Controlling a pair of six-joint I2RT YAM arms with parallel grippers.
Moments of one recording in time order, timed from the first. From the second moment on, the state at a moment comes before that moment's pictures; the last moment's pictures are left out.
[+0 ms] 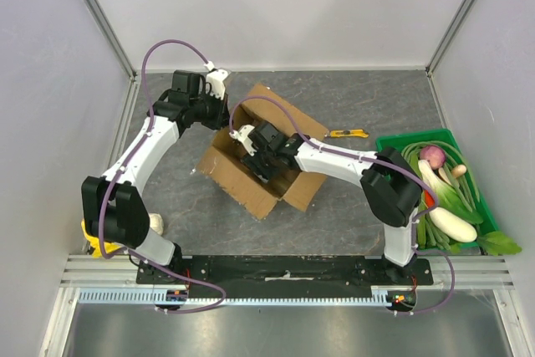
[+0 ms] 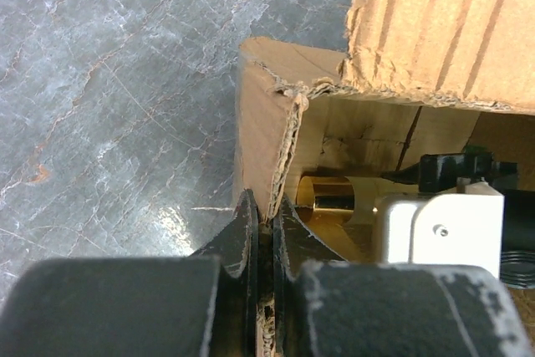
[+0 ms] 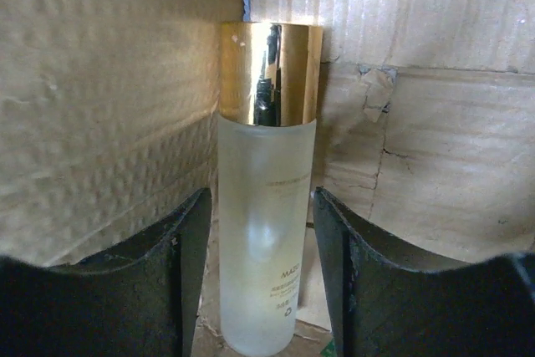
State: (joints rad) left arm -0.24 1.54 1.32 -0.52 0.42 0.12; right arm 0.89 1.91 1.41 -0.45 0.03 -0.06
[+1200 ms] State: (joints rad) left arm -0.24 1.60 1.45 -0.62 0.33 0.05; right arm 0.89 1.80 1.36 -0.36 0.10 -0.06
